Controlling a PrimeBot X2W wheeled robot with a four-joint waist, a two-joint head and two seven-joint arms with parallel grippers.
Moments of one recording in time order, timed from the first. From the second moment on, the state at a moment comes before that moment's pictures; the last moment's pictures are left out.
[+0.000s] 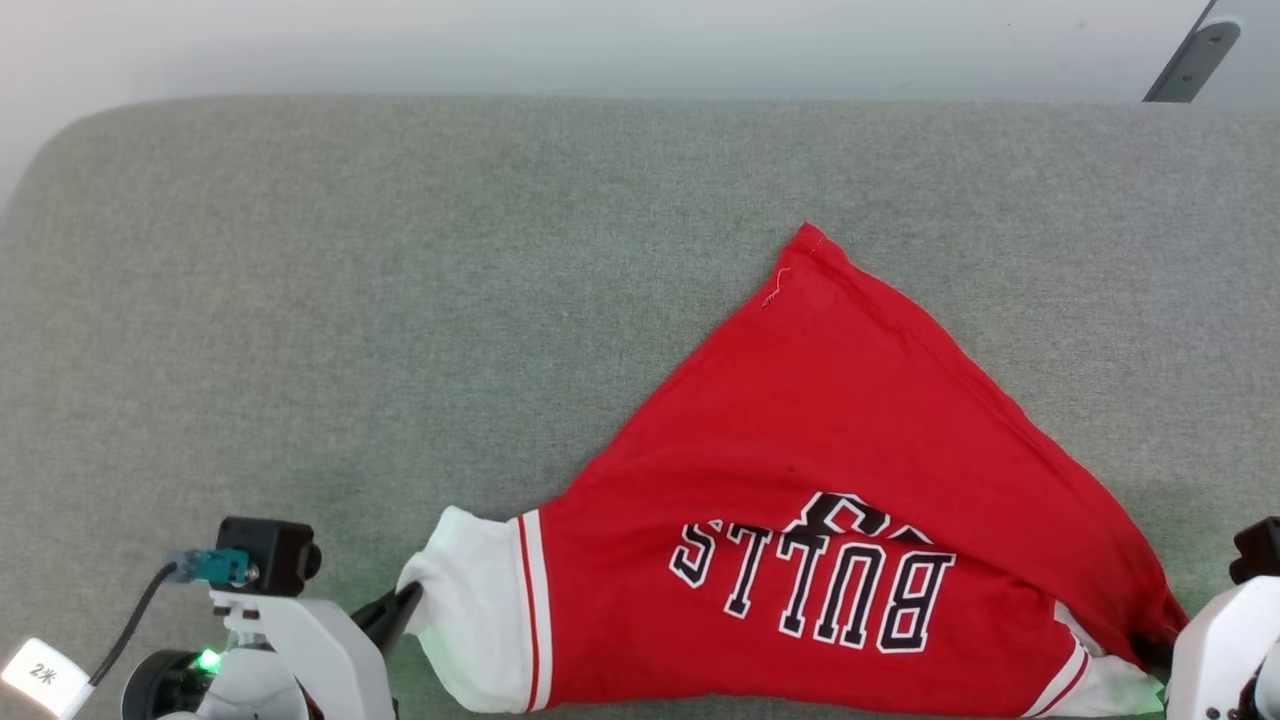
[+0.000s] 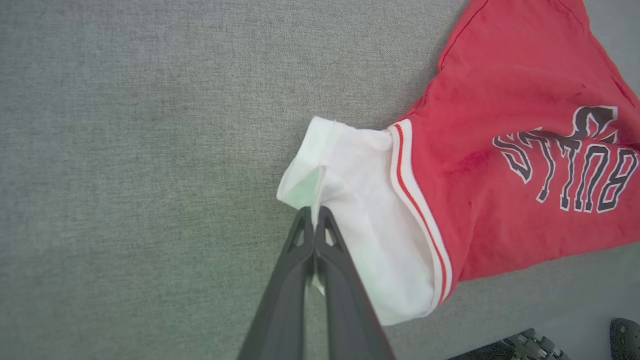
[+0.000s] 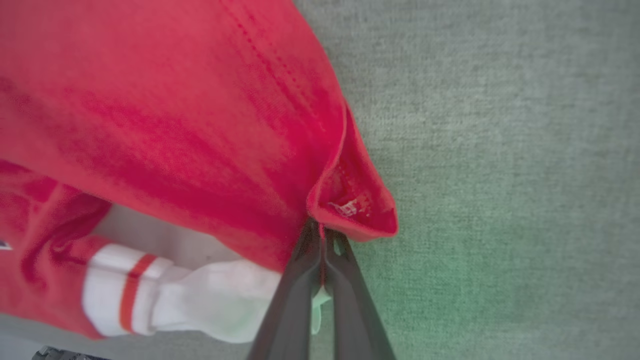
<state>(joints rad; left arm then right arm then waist) -0.16 0.78 -0.58 -0.17 -1.02 0.30 0.30 -0.04 -0.25 -0.17 0.05 0.42 0.13 0.90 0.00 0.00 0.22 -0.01</state>
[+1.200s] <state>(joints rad) -0.27 0.71 -0.62 -0.15 -1.00 0.25 0.30 -0.69 -0.38 0.21 0.24 0.43 0.13 0.63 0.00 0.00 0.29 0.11</state>
